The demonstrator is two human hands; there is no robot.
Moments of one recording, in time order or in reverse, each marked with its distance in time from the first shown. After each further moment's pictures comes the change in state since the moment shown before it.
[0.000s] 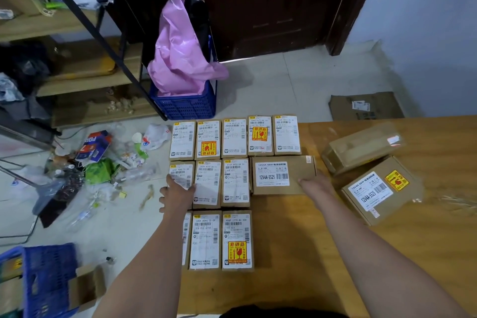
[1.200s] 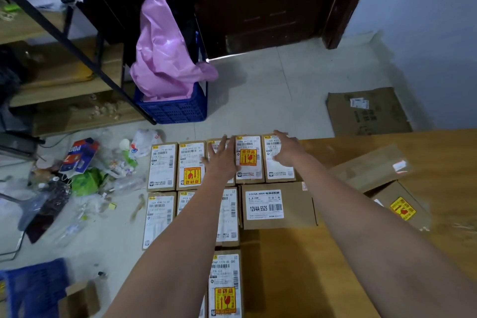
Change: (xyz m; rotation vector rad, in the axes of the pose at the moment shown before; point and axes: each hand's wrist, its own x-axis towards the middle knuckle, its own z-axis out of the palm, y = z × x) left_hand 0.006 0.214 0.058 0.511 -0.230 0.647; right_hand 0.105 -0.150 -0.001 -0.495 -0.221 -0.357
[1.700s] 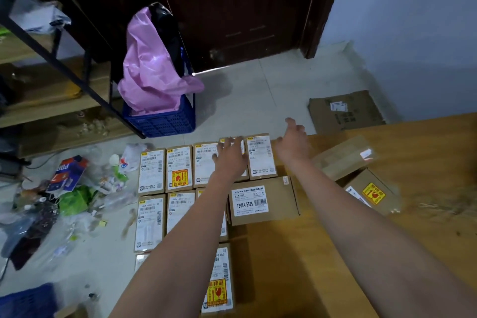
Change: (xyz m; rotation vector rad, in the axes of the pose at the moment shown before) left_hand -0.041 0.065 0.000 -0.111 0.155 0.136; right_hand -0.073 0.017 -0.034 0.182 0.555 -0.012
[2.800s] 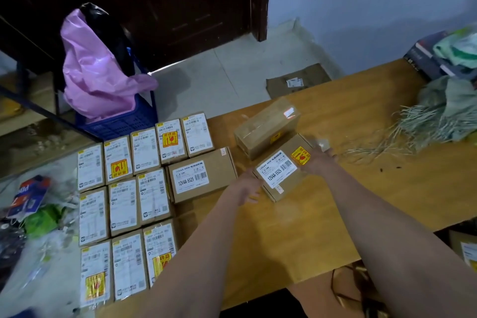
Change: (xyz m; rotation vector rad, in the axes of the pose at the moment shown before) left_hand -0.120 0.129 0.155 -0.690 -0.700 -0.346; right_hand -0.059 0.271 -0.086 -0.195 -0.385 0.558
